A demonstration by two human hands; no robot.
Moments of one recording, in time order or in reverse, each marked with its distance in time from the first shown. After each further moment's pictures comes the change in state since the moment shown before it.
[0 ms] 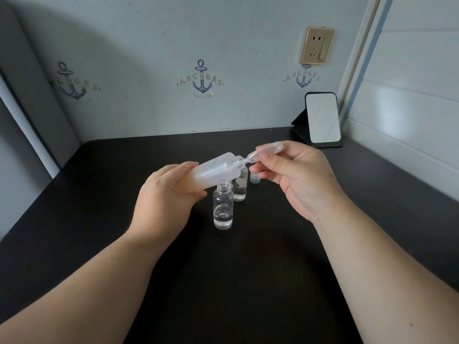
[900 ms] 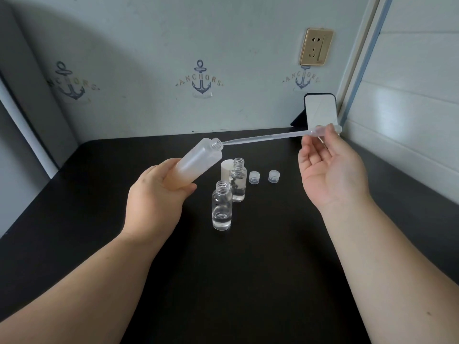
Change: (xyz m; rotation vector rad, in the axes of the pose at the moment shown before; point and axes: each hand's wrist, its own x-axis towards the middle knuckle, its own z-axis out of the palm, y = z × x) left_hand 0.004 -0.008 -0.001 -0.084 0.062 -0.180; right_hand 0.012 -0.009 -0.032 0.656 0.483 0.052
